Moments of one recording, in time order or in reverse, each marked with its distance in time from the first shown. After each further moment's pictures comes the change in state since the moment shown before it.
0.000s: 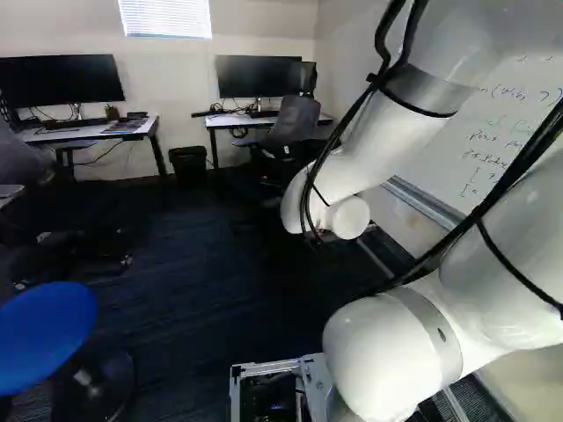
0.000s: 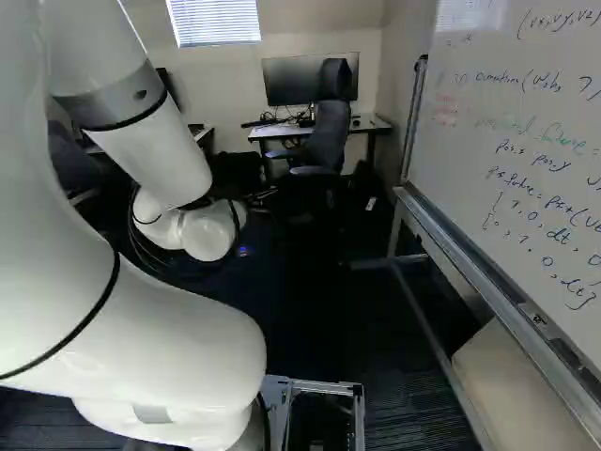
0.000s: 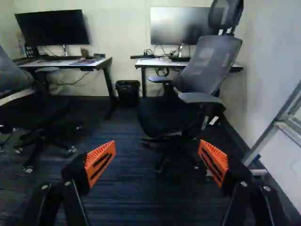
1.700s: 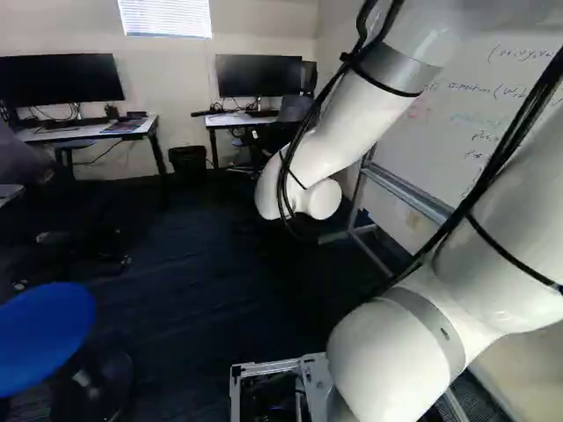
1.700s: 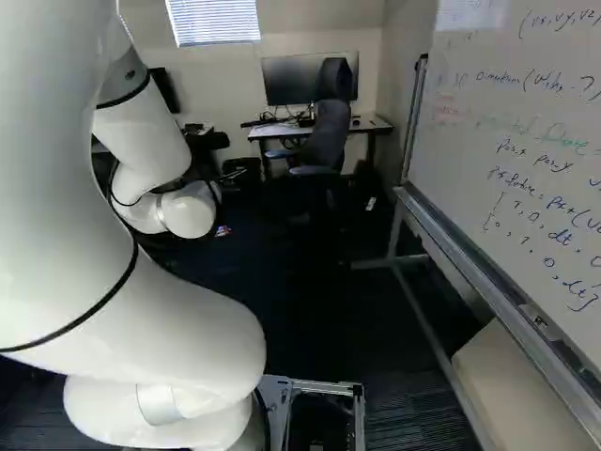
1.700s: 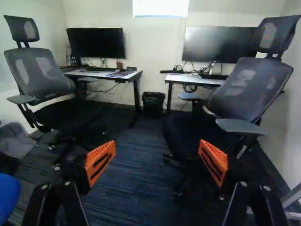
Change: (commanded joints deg) arm 12.0 -4.2 -8.7 -1.5 0.8 0.0
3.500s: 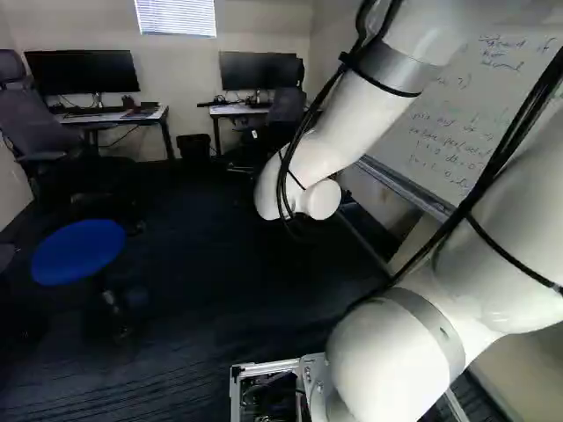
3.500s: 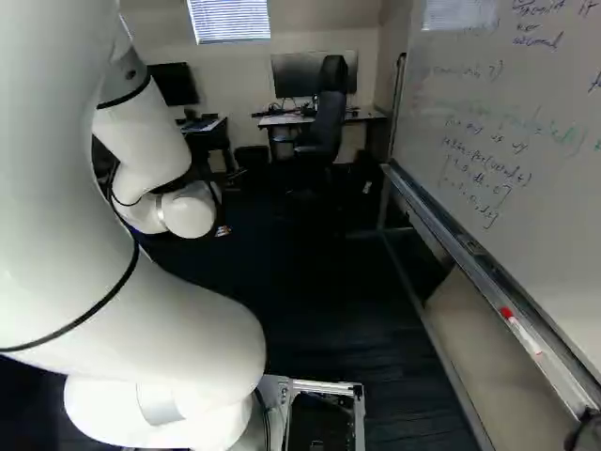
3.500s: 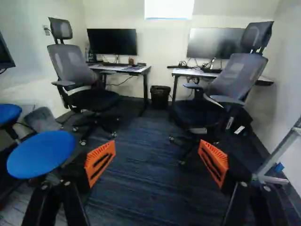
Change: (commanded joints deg) arm 0.0 0.0 0.0 0.0 0.0 0.0
